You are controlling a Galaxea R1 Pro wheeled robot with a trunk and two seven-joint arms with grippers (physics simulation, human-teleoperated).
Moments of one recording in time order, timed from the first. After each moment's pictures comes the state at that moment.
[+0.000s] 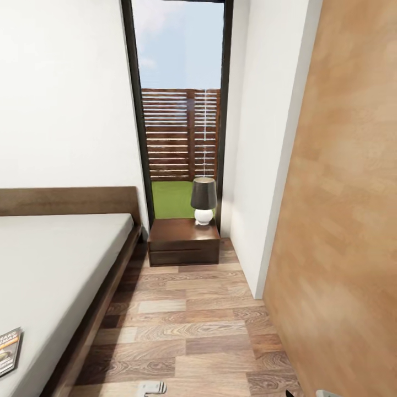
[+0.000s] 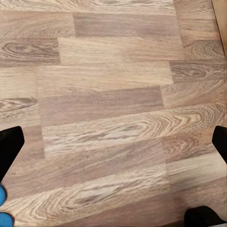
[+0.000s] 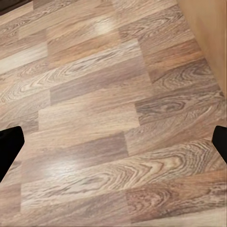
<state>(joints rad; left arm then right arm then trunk) -0.45 -0.08 0.52 -0.02 -0.46 -0.15 -0.23 -0.35 -0.22 0.07 -0.06 -0.50 -0.34 0.46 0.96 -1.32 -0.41</state>
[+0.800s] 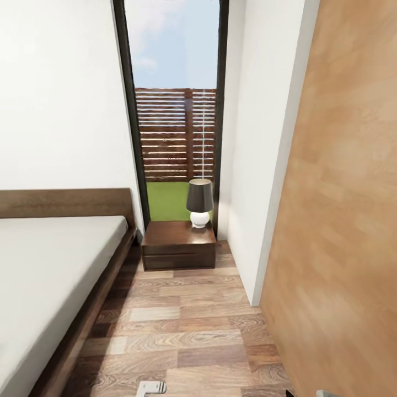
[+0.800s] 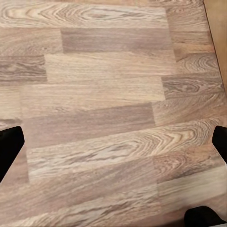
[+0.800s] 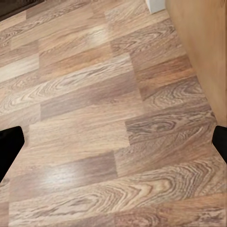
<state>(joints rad) -0.45 -0.08 0.52 -0.02 -0.46 -0.15 -0.23 -0.35 -0.22 0.08 -0.06 -0.50 -0.34 0.46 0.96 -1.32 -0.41</state>
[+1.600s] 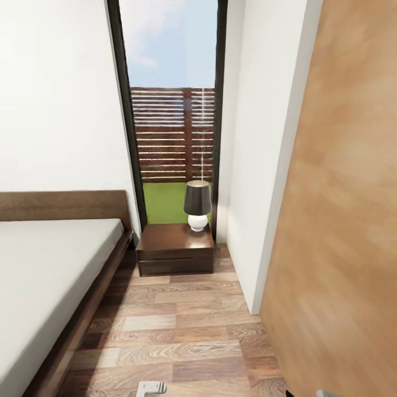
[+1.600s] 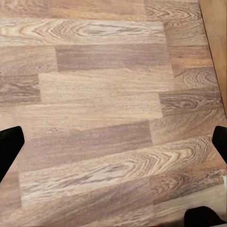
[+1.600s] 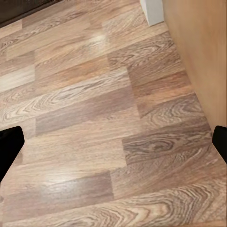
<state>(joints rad) -0.45 -0.08 0.52 -0.02 -0.46 -0.15 -0.23 -0.35 -0.22 0.07 -0.06 -0.50 -0.34 0.46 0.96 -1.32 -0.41</state>
